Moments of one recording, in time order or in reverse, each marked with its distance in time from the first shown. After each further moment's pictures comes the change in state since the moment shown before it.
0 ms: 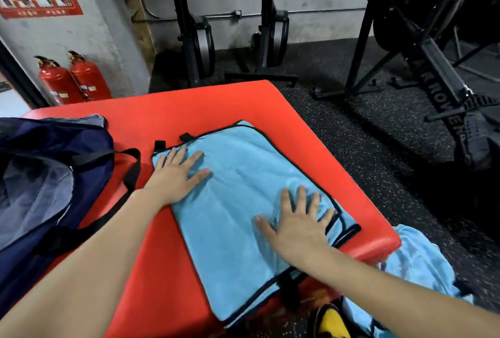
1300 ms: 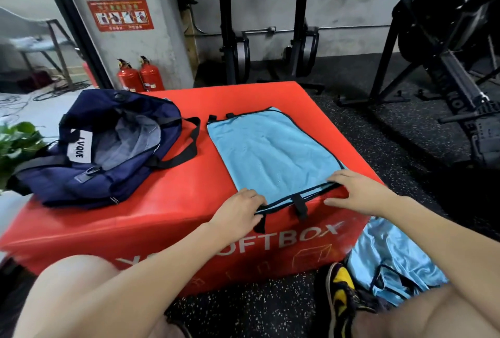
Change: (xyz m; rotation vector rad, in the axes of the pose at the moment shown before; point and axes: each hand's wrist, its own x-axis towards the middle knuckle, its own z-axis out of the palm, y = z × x) left_hand -0.254 0.115 0.028 -0.119 0.100 0.346; right_hand -0.053 0.134 -0.033 -0.059 0.030 -0.521
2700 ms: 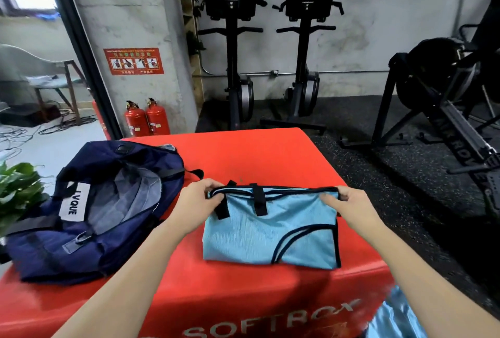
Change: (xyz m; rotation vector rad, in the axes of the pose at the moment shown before) left_hand 0.063 -0.096 -0.131 -0.498 0.390 -0.400; right_hand 0.085 -0.052 -0.068 0.955 0.422 0.165
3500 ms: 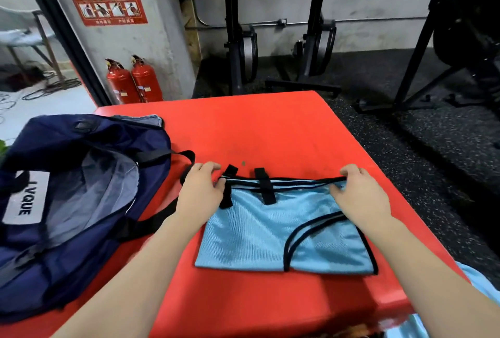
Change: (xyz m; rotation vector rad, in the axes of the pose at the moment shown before) left_hand 0.082 -0.072 0.071 0.296 0.097 -0.069; right_hand 0.078 0.042 0.054 -0.831 0.113 0.134
